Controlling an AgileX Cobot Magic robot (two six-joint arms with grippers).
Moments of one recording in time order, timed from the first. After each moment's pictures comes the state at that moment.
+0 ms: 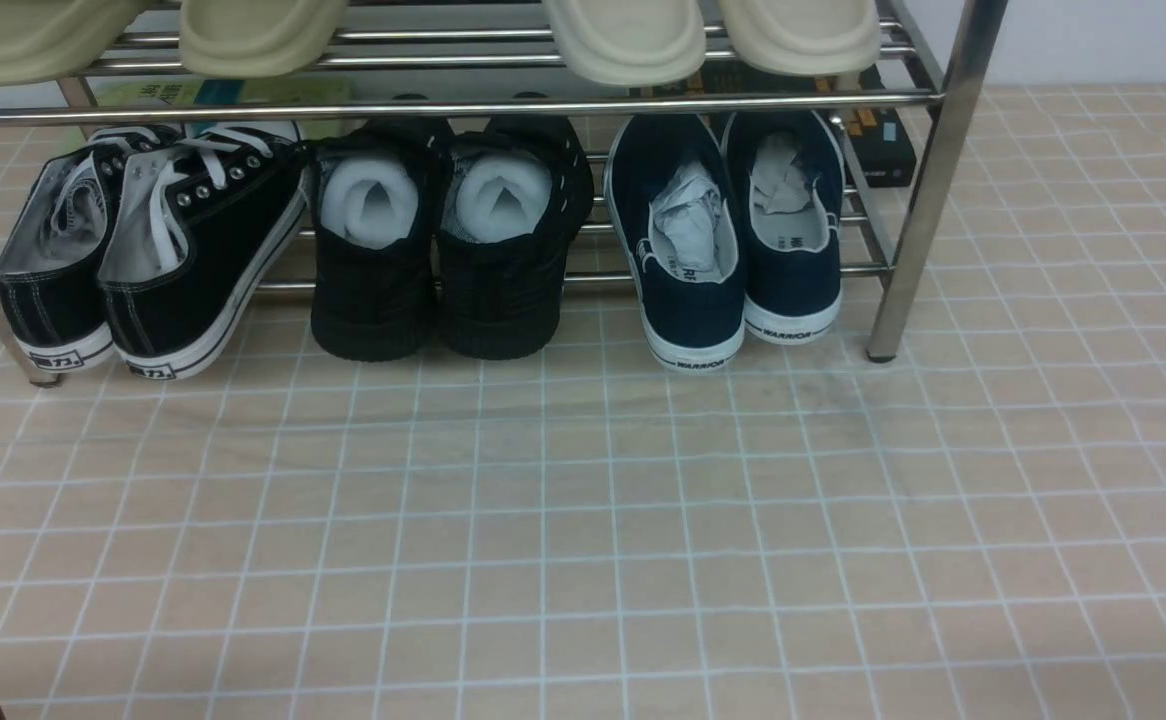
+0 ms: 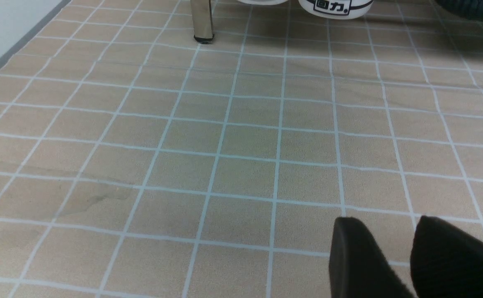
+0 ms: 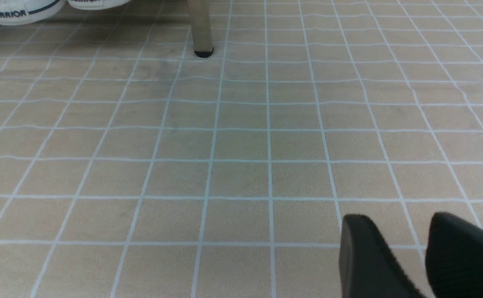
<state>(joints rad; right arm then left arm) 0.05 -0.01 0.01 0.02 0.39 0.04 0.03 -0.02 0.02 0.15 0.40 -0.17</state>
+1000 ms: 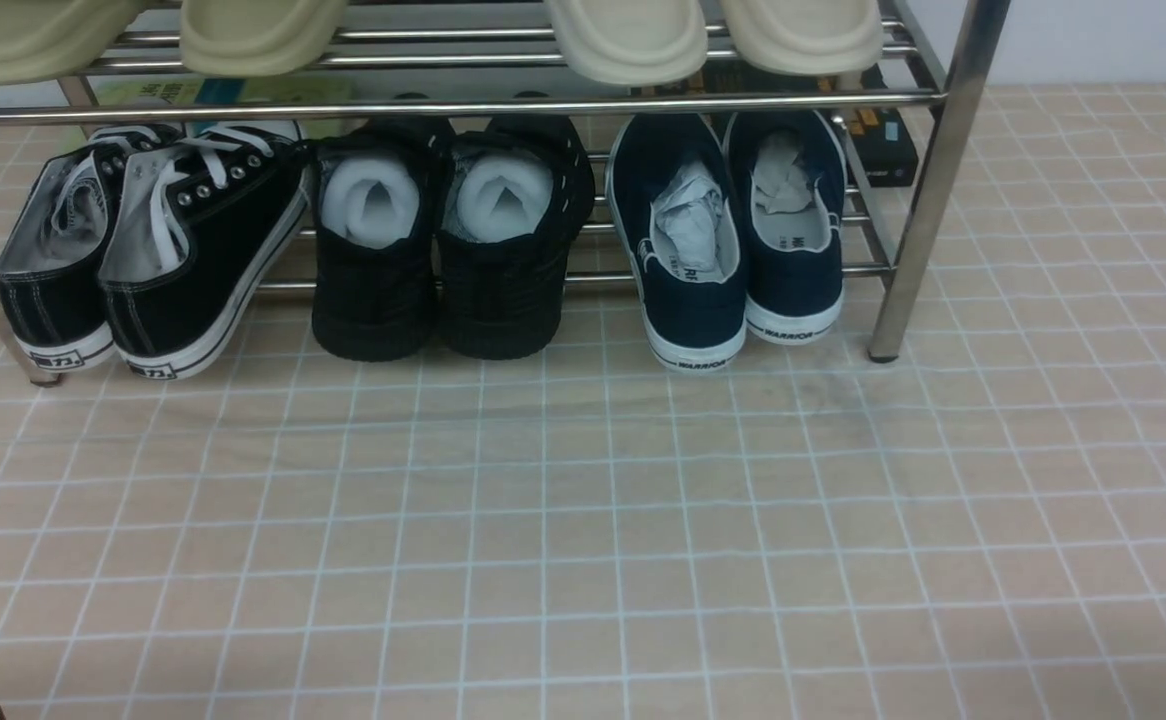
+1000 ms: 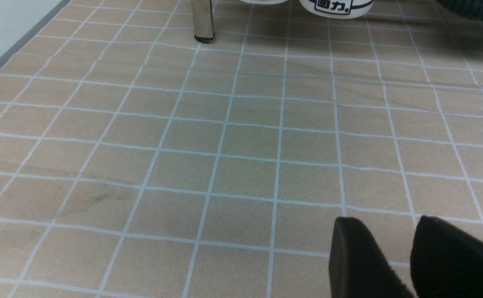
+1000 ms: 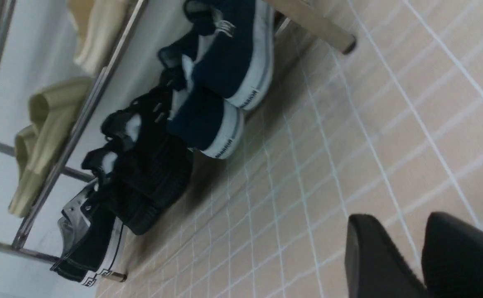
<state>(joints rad) 0.05 -0.01 -0.05 0.71 0.39 0.25 0.03 -0.02 0.02 0.15 0.40 -0.17</state>
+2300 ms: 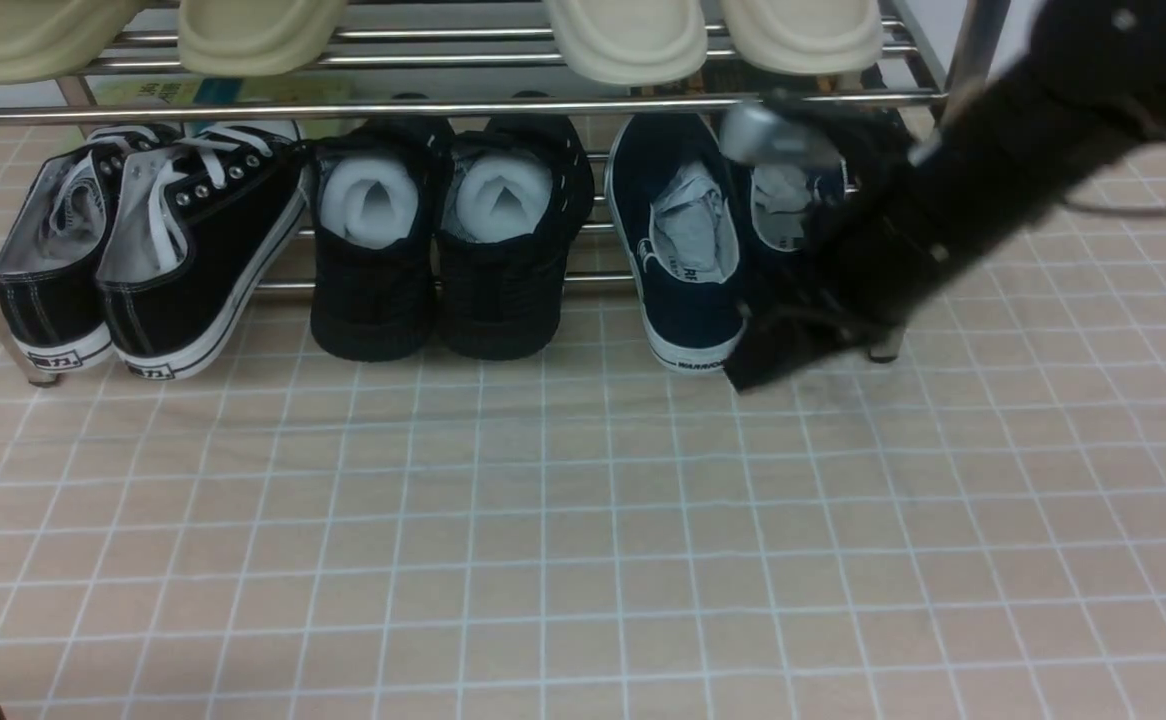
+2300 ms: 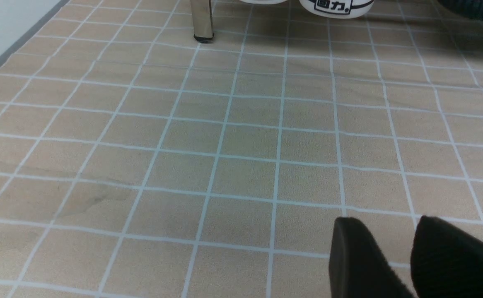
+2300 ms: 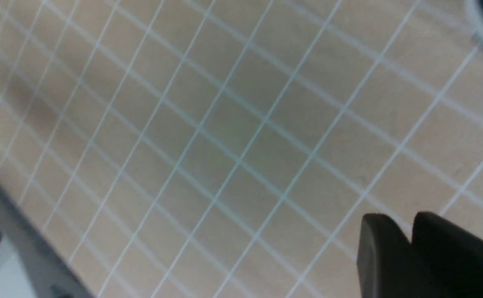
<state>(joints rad) 0.43 1.78 -1.58 0.48 1.03 -0.23 0.03 -0.02 0.02 0.15 0.40 -0.17</state>
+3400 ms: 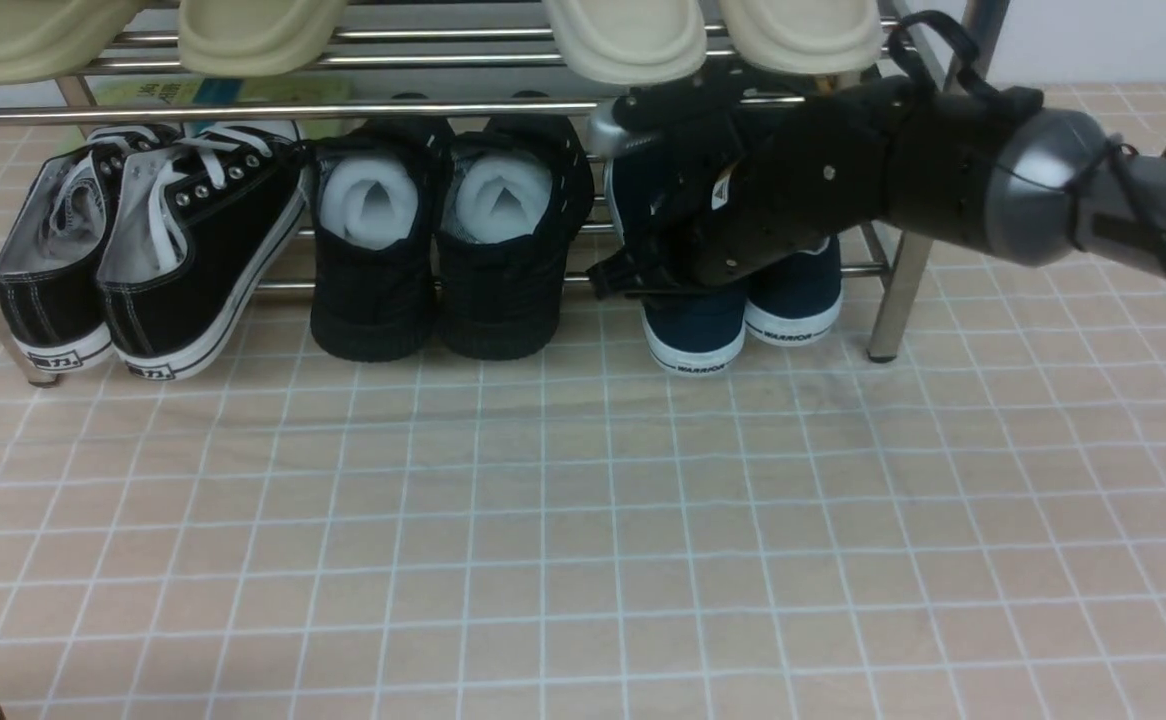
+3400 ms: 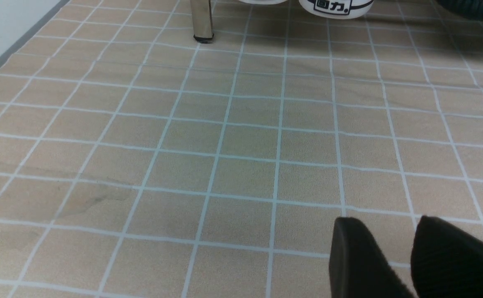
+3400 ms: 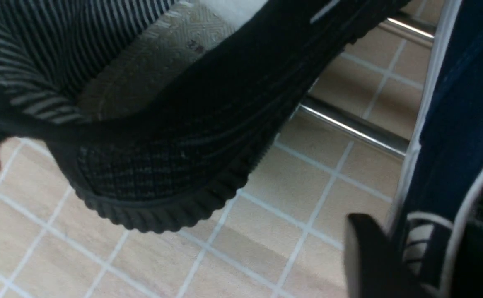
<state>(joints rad) 0.53 2.05 -1.67 0.15 0.49 -0.01 0.03 -0.02 0.02 0.15 0.40 -0.17</state>
